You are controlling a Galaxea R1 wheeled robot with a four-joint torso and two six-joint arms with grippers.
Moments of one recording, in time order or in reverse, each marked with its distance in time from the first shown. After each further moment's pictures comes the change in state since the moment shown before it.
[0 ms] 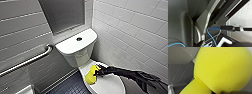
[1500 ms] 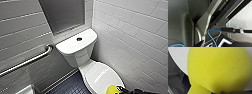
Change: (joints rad) left arm 0.000 -0.004 0.000 0.002 -0.023 0.000; right arm -0.301 -0.612 0.779 -0.556 0.056 0.633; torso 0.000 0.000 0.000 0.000
